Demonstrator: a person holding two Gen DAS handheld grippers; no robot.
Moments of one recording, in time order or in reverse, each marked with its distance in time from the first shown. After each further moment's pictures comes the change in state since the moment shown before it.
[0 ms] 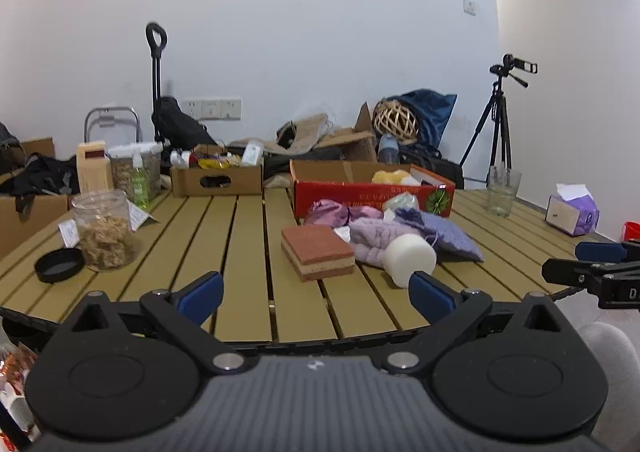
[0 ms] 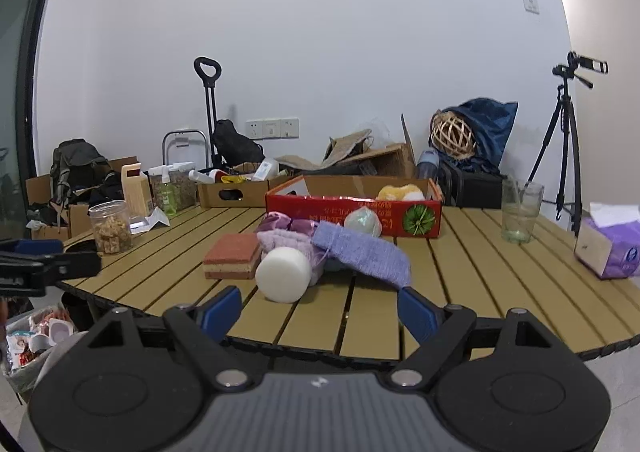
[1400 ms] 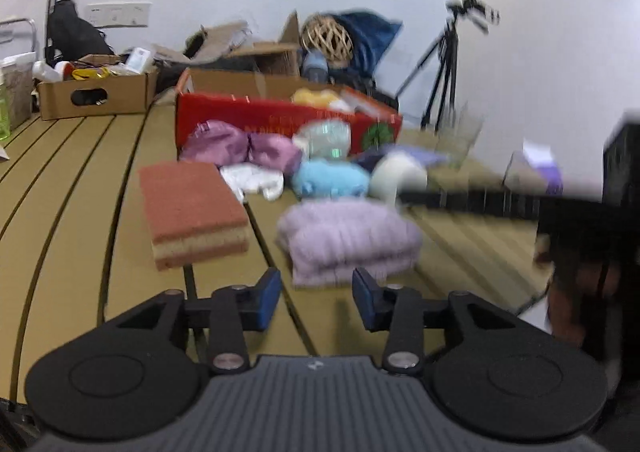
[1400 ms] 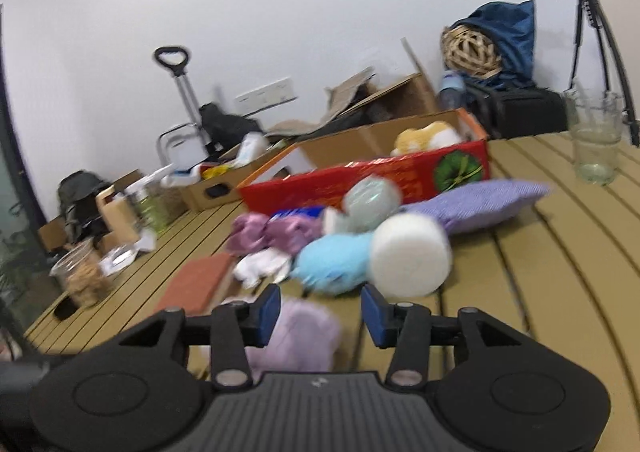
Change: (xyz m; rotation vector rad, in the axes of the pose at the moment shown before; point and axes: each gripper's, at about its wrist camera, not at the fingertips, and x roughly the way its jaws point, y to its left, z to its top) left arm 0.159 -0.026 0.004 -0.076 0.221 -0.289; right arm 0.170 -0.063 0.027 0.221 0.148 0.156
